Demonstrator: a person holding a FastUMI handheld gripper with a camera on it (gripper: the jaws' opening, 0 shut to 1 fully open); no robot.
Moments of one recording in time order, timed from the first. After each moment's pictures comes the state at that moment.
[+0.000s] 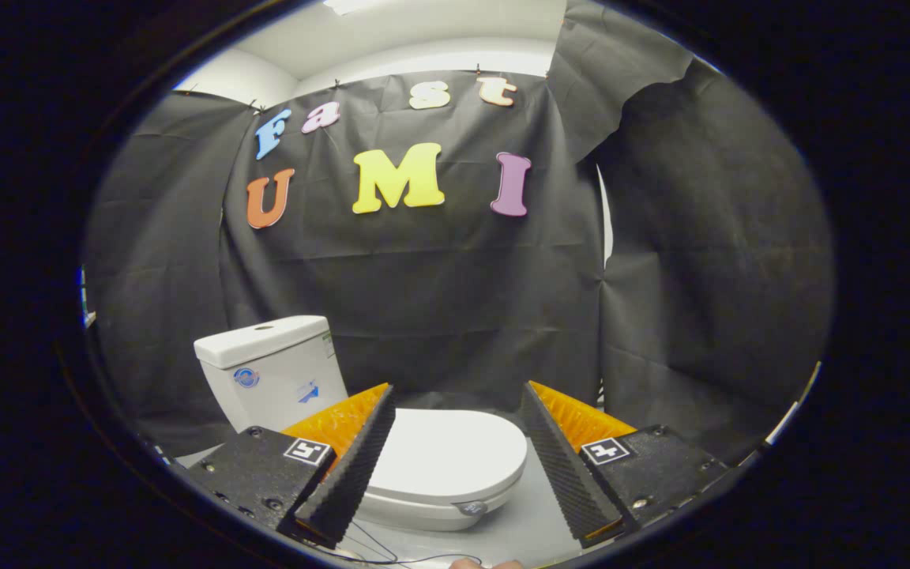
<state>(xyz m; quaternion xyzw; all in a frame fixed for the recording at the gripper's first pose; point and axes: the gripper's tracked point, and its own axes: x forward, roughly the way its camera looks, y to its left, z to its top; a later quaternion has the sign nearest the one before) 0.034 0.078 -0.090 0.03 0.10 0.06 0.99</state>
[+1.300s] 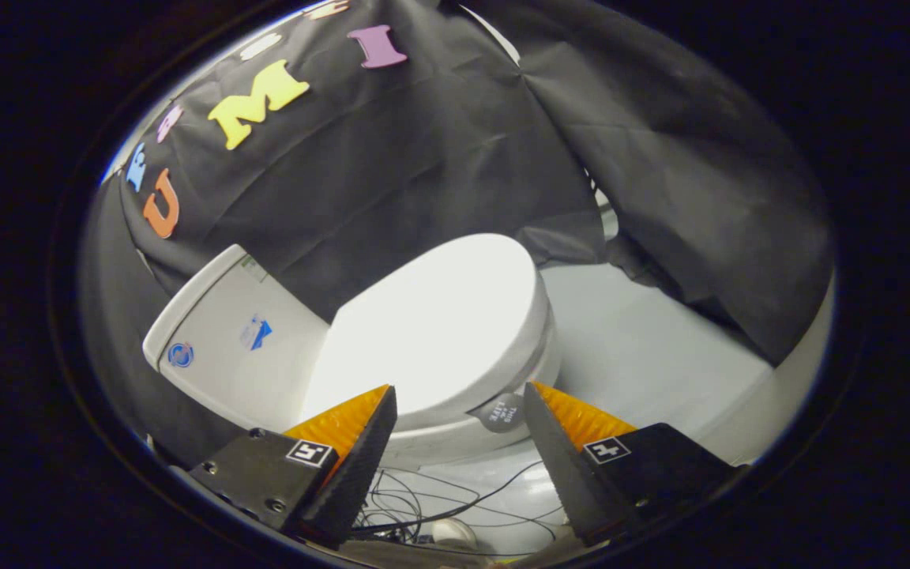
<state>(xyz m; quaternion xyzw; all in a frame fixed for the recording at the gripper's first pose) 0.081 0.059 -0.354 0.26 0.37 0.00 0.89</state>
